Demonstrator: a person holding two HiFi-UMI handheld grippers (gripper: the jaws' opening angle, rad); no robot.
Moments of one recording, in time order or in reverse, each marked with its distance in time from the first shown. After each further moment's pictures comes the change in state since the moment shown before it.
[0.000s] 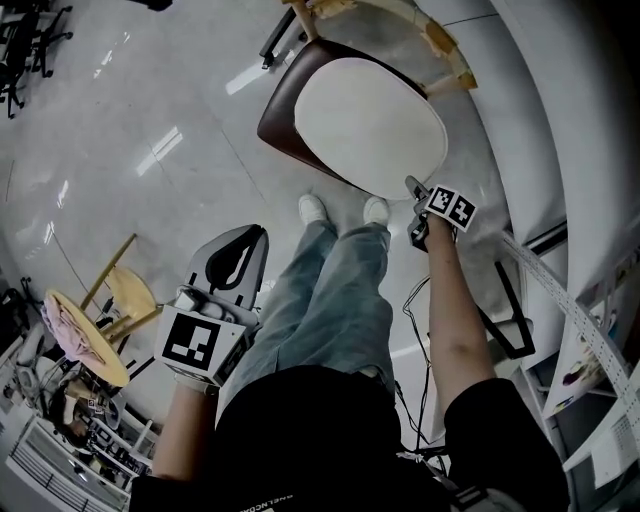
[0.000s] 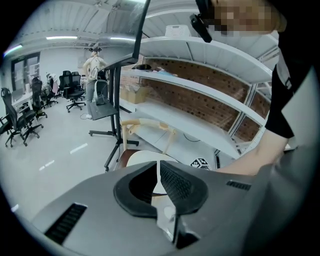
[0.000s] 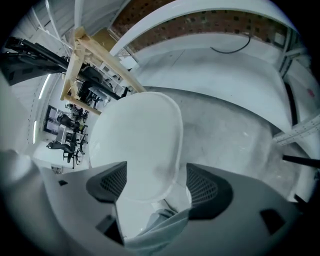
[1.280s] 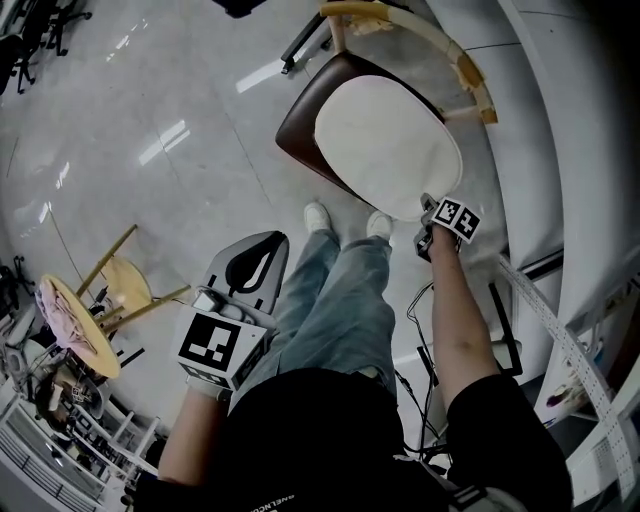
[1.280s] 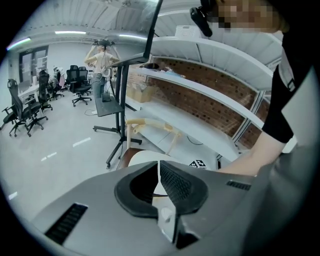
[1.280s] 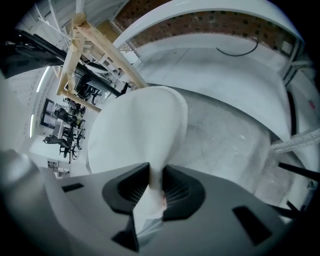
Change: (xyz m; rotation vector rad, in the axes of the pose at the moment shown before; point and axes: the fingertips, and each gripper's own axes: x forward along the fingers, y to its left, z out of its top) left arm 0.000 0.011 0.008 -0.062 -0.003 0.032; right arm 0.011 0.010 0.015 -0.039 0.034 -0.041
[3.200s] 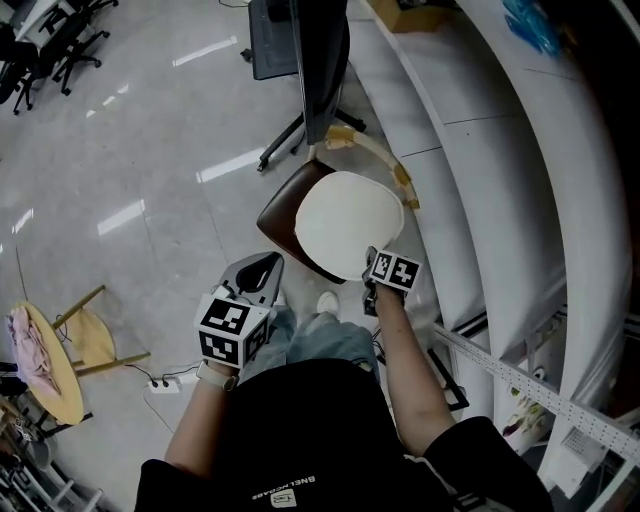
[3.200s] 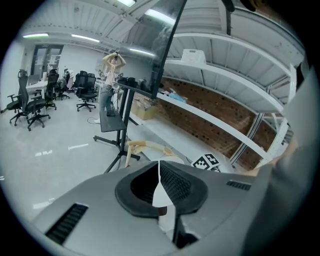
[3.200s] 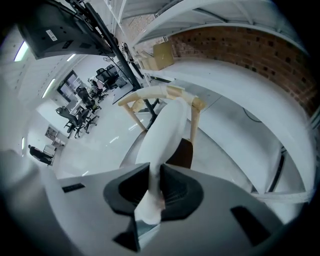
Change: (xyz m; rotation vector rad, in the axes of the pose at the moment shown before) left arm -0.035 0.009 0.073 -0.094 -0.171 -0.023; right arm -0.168 0.193 0.063 -0.375 -0.133 -0.055
